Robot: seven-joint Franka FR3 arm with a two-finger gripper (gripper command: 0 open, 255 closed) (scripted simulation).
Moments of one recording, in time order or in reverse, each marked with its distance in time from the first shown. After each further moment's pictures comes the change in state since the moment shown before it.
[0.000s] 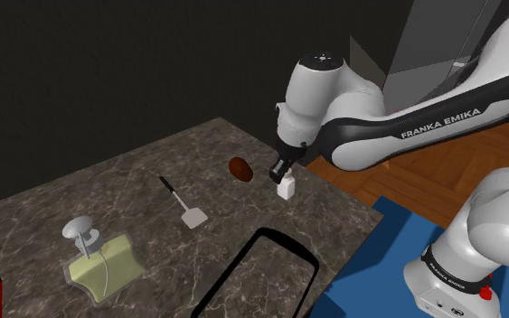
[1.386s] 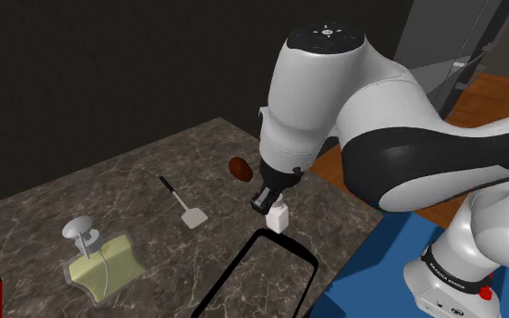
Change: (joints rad) arm 0.097 -0.032 0.209 0.199 0.051 -0.249 0.261
